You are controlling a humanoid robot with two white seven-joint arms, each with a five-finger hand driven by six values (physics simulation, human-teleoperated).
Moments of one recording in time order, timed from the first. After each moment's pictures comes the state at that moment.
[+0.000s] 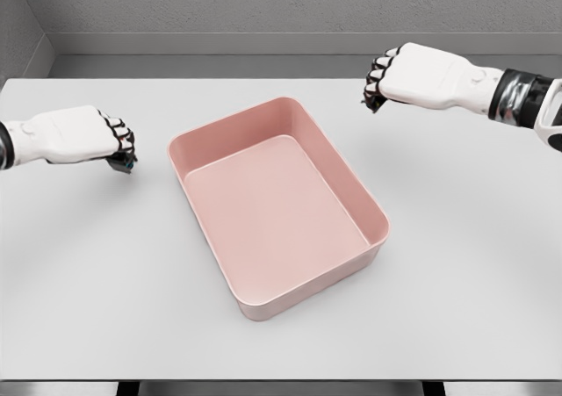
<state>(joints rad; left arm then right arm) -0.77 1.02 -0.82 -1.53 -0.66 -0.56 -0.37 -0.84 -0.75 0.70 -1.46 0.73 -0.61 0.26</state>
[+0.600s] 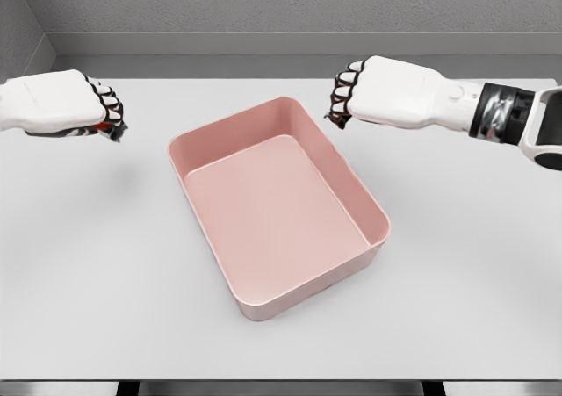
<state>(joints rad) -0.87 1.07 -0.82 -1.55 -0.48 -0.61 -0.37 -0.81 -0.75 0.70 -1.64 0.69 -0.61 0.26</state>
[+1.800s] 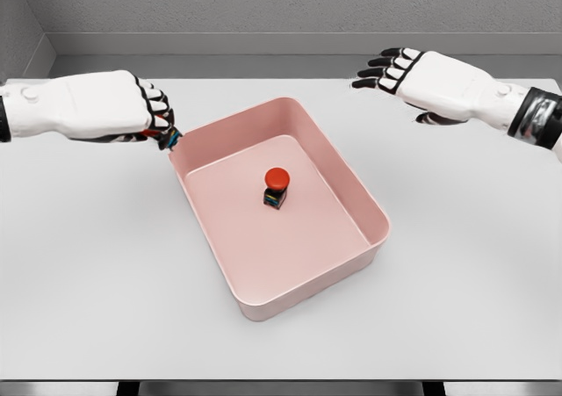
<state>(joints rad) -0.92 1.02 -0.84 -1.71 -0.36 -0.61 -0.40 -0.68 -0.76 0.53 -1.45 0.63 -0.61 0.26</state>
